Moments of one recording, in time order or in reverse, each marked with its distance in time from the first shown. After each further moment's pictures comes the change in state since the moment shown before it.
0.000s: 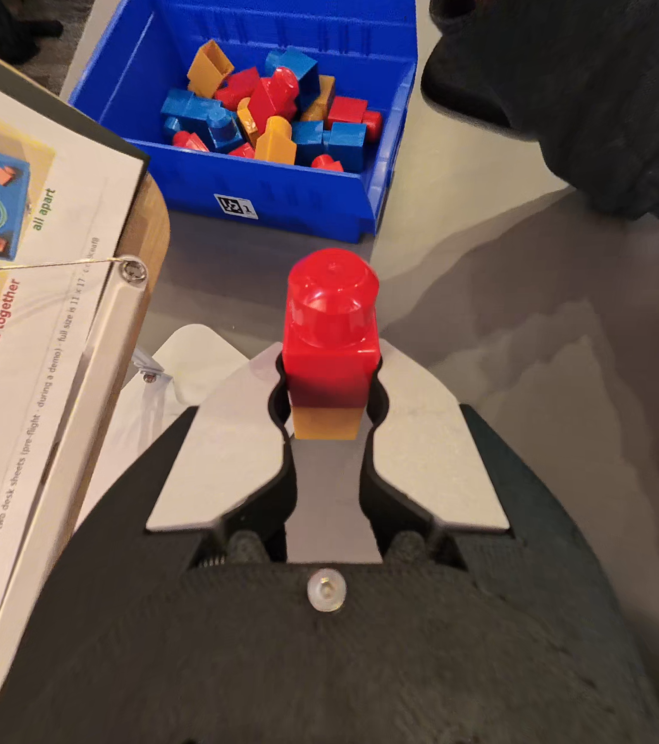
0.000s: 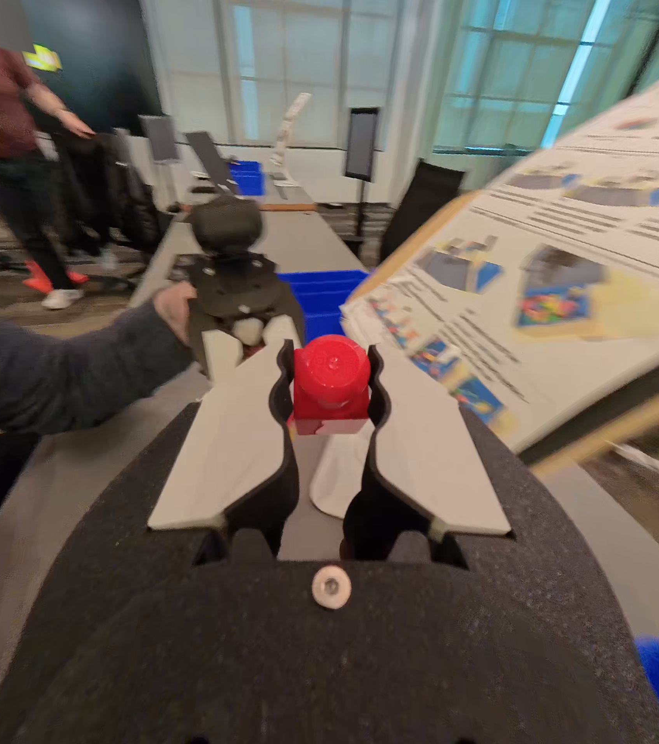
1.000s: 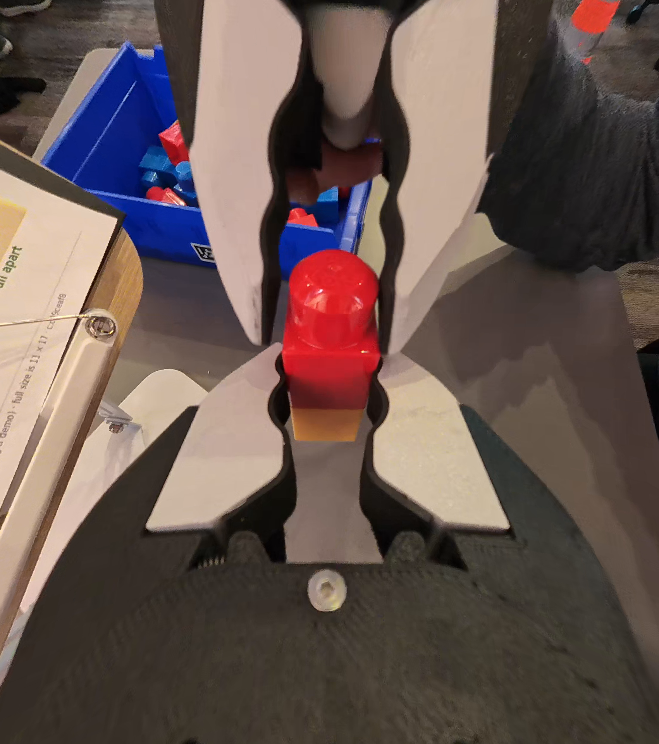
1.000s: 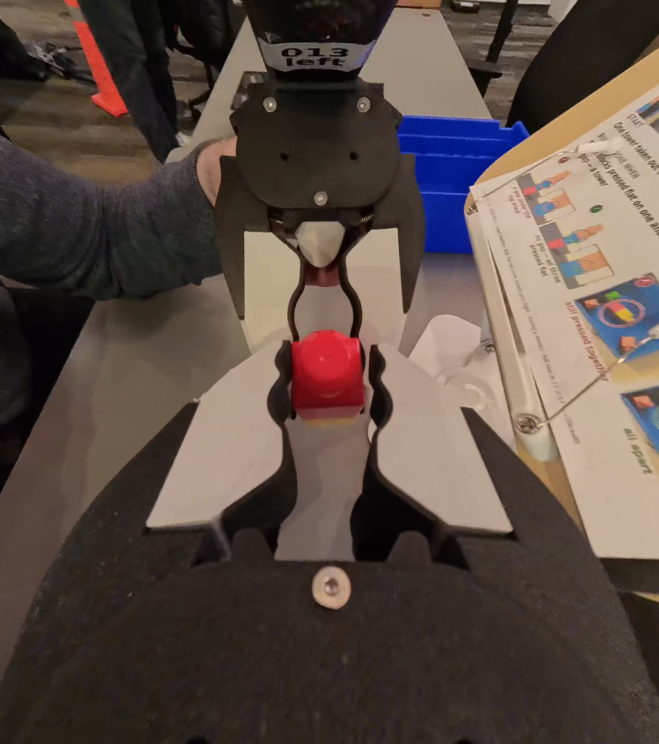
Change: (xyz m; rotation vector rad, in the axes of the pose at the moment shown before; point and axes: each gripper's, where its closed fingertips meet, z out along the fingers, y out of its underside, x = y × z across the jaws) left arm 0.012 -0.022 0.012 0.107 0.072 -0.017; right arm -0.052 0.075 0.054 -0.373 -0.249 -0.063
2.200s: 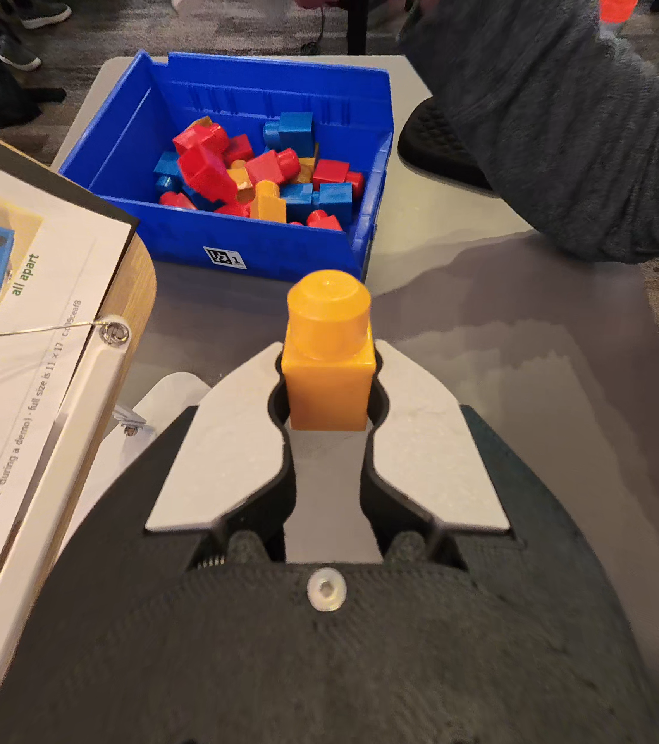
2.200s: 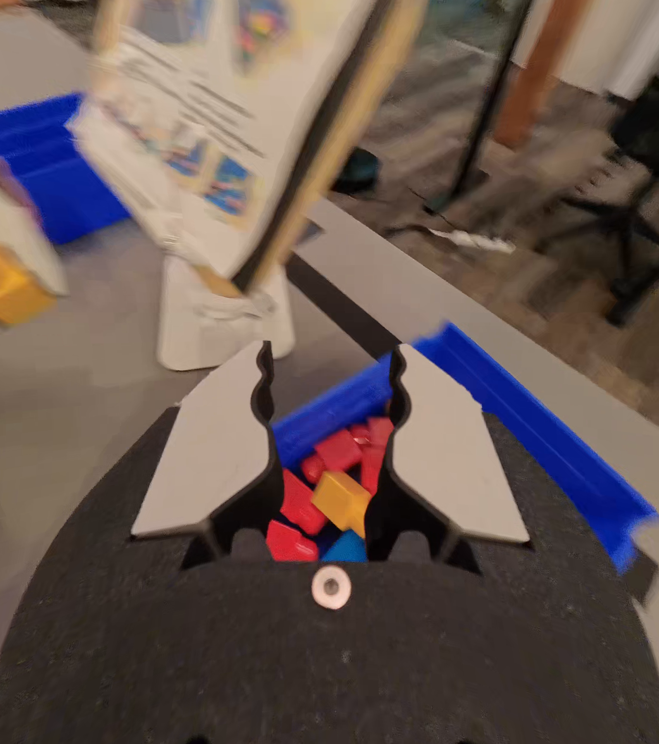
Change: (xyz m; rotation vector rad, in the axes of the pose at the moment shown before) left arm -0.007 -0.001 0.005 0.002 -0.031 0.019; right arm 0.116 0.089 -0.177 -0.018 0.672 0.344
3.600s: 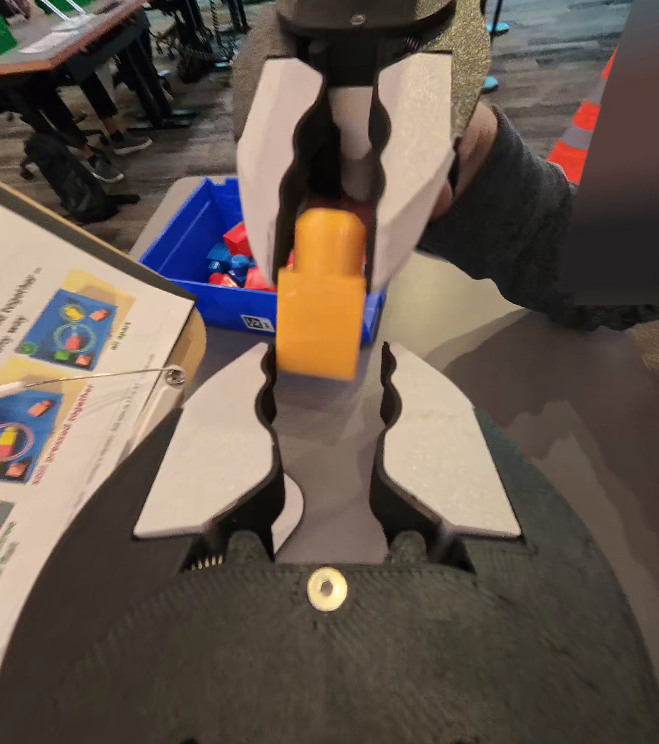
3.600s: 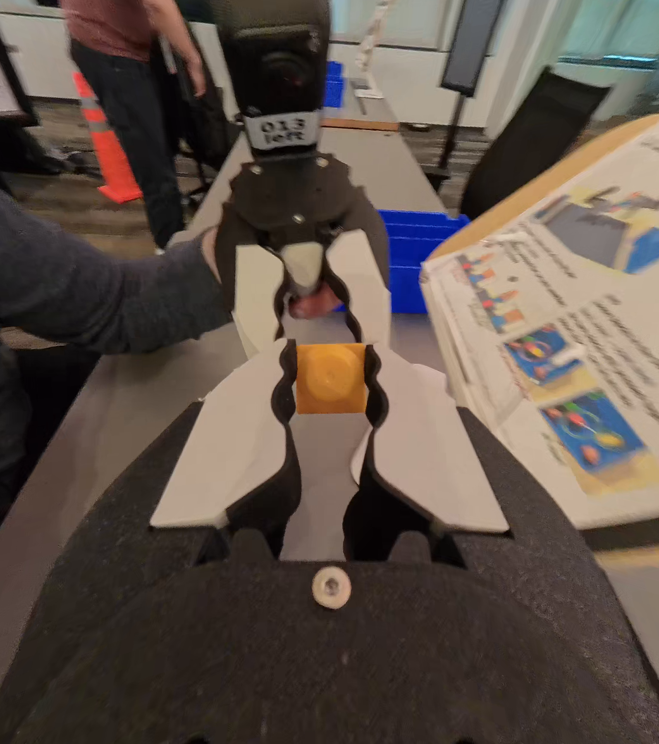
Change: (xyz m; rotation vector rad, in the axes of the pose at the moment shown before) left arm 0.001 -0.037 -0.031 0.193 -0.072 0.031; right arm -0.205 -0.065 0.028 0.209 -0.648 -0.285
